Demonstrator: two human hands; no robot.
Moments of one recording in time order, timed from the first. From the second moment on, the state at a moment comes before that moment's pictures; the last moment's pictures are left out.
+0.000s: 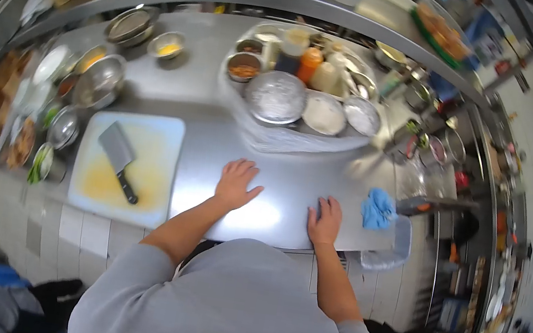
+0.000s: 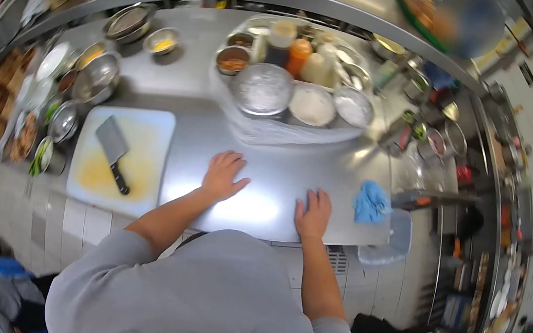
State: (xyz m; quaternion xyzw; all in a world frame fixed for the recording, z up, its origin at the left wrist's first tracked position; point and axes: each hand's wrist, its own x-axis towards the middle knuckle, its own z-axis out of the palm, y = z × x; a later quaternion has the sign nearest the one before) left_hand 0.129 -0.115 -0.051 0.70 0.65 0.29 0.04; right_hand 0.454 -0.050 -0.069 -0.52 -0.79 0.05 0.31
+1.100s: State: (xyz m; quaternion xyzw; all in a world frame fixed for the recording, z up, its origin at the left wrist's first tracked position) left_hand 0.035 0.095 -0.023 0.57 0.74 0.29 0.21; right_hand 0.261 0.141 -0.014 -0.68 -0.70 0.06 0.21
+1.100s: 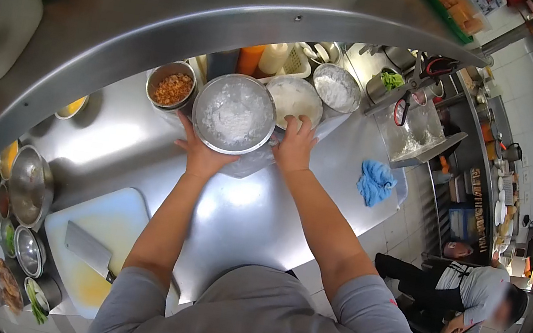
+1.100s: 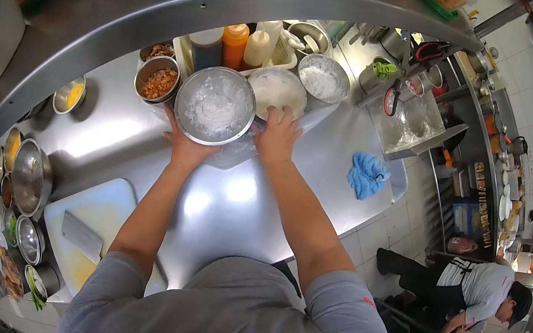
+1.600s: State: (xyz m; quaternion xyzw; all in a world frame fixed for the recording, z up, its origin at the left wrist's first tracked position) left_hand 0.042 0.125 -0.034 0.55 0.73 0.32 0.23; right_hand 0.277 0.181 0.019 -0.69 -0.70 0.14 0.11
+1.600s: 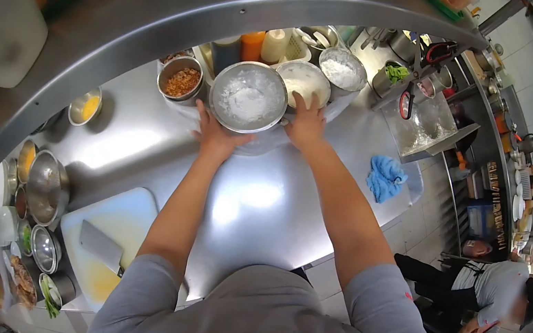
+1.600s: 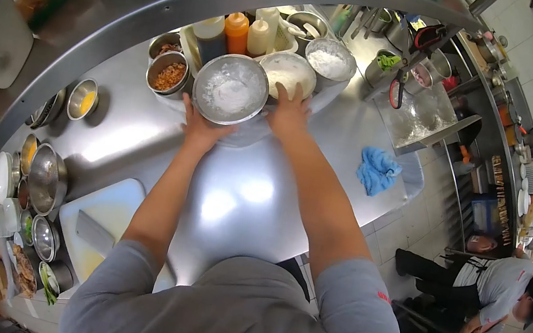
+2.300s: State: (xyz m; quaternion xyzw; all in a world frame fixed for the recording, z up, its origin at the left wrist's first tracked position) left_hand -0.178 0.250 -0.060 0.11 0.57 0.62 0.52; right_hand 0.353 0.006 -0.052 -0.69 -0.69 0.01 0.23
